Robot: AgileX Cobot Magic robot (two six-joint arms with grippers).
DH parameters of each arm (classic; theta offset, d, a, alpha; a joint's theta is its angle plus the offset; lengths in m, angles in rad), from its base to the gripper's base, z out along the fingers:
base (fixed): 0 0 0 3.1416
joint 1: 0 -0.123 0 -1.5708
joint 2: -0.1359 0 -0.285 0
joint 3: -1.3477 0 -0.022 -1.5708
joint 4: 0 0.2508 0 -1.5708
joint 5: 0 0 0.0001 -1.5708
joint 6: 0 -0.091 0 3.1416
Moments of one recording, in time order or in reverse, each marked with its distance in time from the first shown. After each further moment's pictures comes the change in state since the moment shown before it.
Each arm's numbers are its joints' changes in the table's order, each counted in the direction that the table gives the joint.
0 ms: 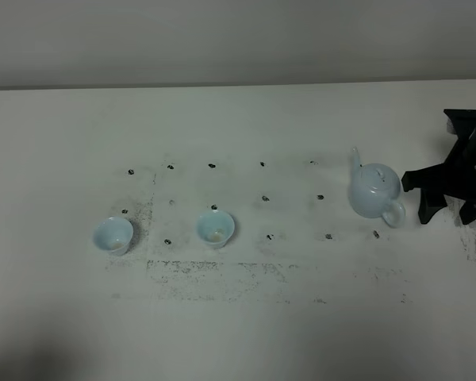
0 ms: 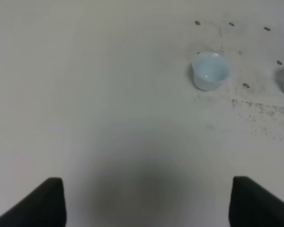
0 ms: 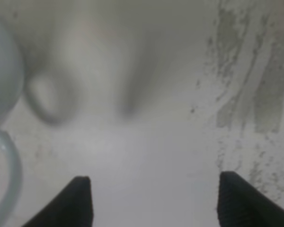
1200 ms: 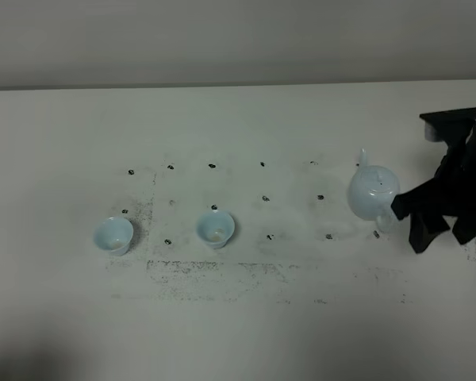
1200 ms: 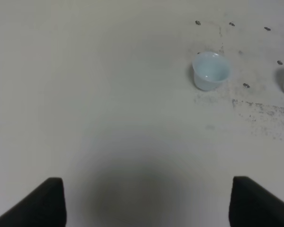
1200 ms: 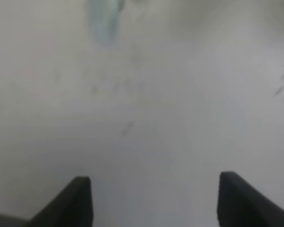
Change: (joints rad) left arm 0.000 0.000 0.000 0.000 0.000 0.000; right arm -0.167 0.311 -0.154 0.024 0.232 0.075
